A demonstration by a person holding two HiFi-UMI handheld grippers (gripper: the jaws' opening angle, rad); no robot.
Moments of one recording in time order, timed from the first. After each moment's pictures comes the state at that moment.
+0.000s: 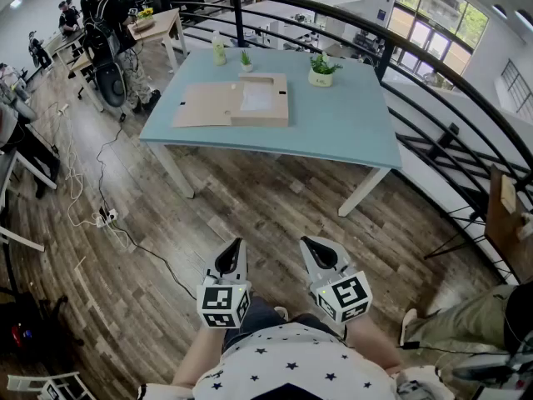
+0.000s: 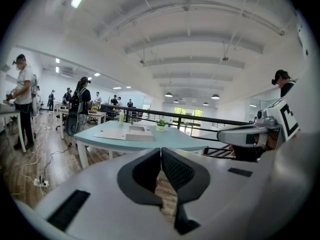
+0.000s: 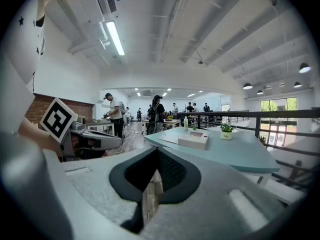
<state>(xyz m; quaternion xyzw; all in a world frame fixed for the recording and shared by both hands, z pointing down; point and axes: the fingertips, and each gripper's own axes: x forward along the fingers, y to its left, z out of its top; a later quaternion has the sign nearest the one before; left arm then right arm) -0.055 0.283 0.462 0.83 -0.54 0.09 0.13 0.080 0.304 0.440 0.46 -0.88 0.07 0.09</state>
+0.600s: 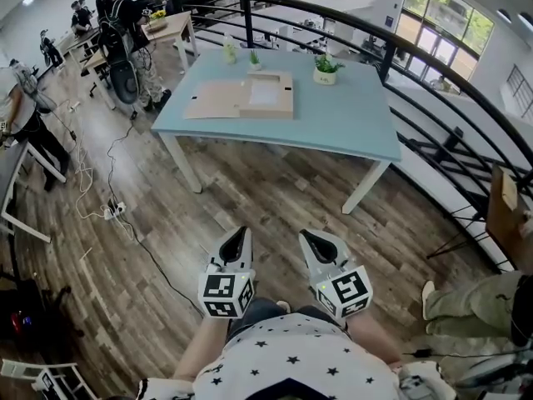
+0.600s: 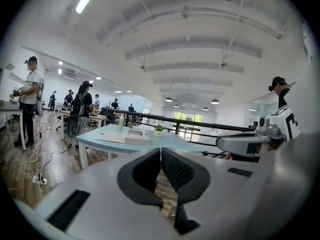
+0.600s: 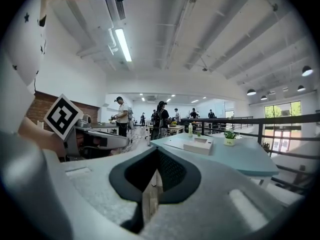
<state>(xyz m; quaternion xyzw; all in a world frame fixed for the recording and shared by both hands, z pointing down) -0.044 0.330 0.437 0.83 -0.53 0.06 0.13 0.074 0.360 0.421 0.45 -0.89 0.04 0.08</state>
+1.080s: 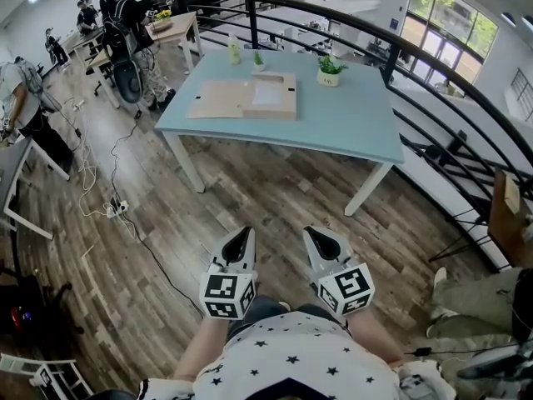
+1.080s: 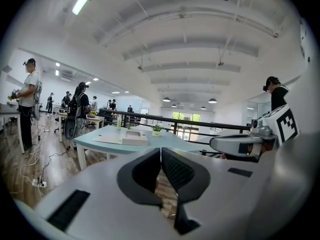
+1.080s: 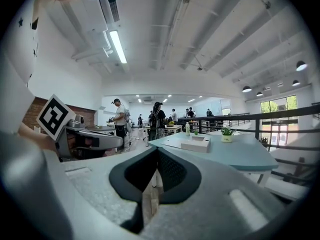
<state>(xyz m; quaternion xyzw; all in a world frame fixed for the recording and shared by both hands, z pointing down) -0.033 0.334 0.433 0.84 -0.53 0.06 0.12 0.087 0.351 0.425 0.46 -0.88 0.06 0.06</state>
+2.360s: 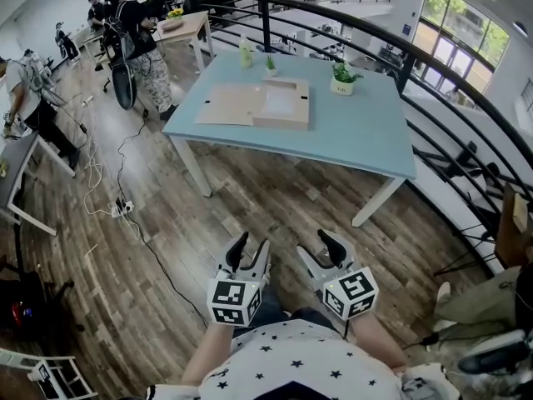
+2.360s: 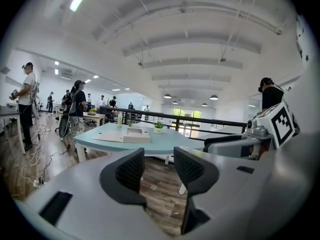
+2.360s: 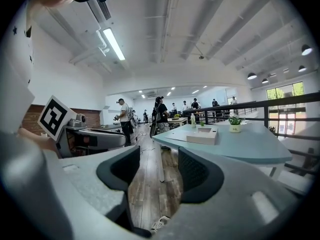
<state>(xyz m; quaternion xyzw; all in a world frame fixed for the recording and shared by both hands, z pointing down) -0.034 0.298 0.447 0.84 -0.53 0.08 0.13 0.076 0.308 0.450 0.42 -0.90 0.11 0.07</state>
